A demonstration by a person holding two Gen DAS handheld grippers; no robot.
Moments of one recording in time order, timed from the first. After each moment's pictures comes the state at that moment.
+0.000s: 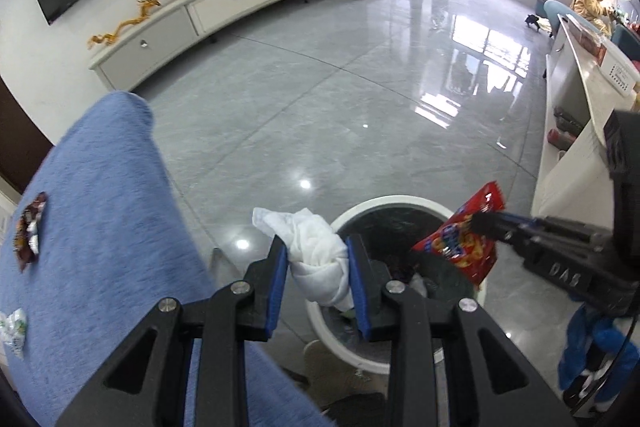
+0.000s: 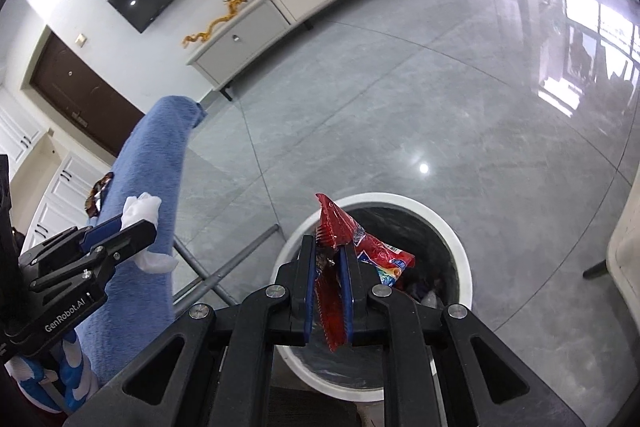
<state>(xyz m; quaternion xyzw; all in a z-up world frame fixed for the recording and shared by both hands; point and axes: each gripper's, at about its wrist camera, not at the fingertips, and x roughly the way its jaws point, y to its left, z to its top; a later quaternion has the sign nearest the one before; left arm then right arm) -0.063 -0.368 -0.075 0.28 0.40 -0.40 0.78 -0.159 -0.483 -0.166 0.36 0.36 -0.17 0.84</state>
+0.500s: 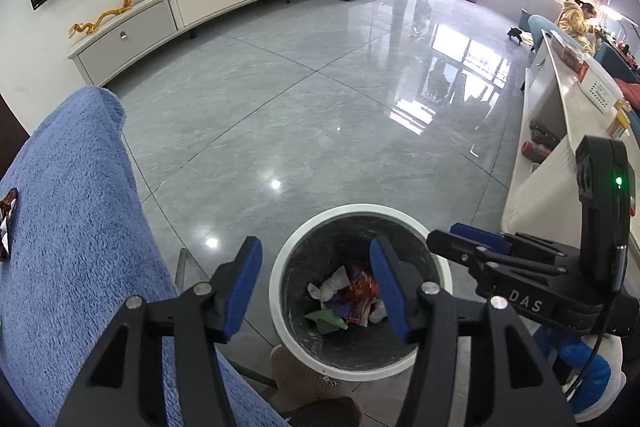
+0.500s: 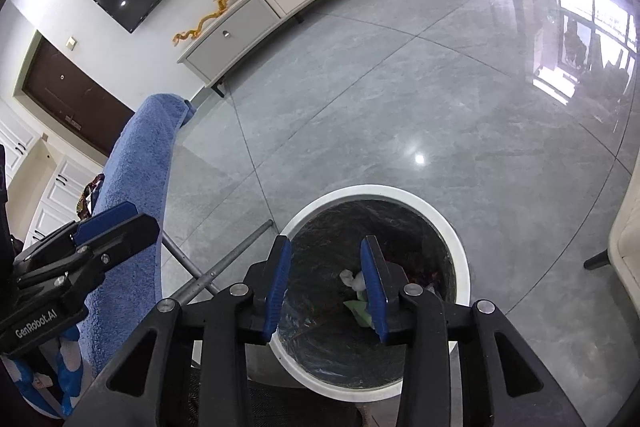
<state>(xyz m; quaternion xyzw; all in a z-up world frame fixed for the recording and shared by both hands) -0.067 -0.374 -0.069 0.24 0.42 -0.43 0.76 -0.157 -0.485 -0.172 0.37 0.36 -0.18 0.83</state>
